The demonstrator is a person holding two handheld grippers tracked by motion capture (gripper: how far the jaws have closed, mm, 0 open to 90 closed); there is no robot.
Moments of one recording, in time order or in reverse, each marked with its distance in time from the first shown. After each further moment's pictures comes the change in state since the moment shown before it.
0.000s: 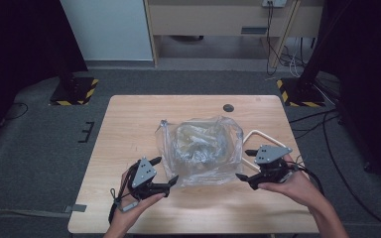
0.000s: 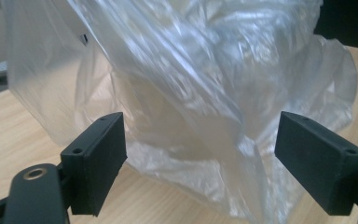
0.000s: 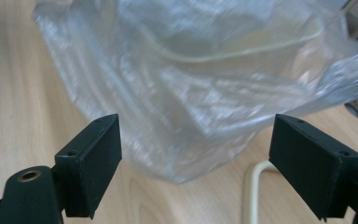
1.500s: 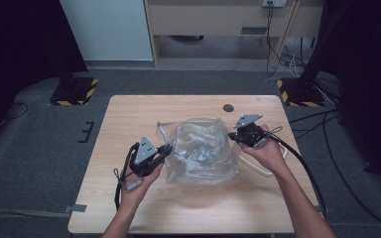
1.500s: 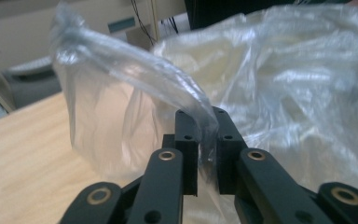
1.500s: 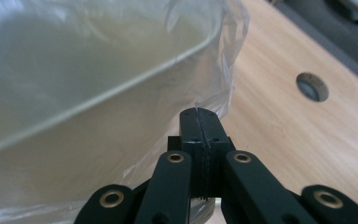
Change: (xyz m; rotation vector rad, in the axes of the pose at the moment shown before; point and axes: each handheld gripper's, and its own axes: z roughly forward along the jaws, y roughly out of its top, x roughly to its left) left arm 0.029 0.028 0.020 0.006 0.071 -0.042; right arm -0.074 0.028 0.082 0.155 -0.147 0.121
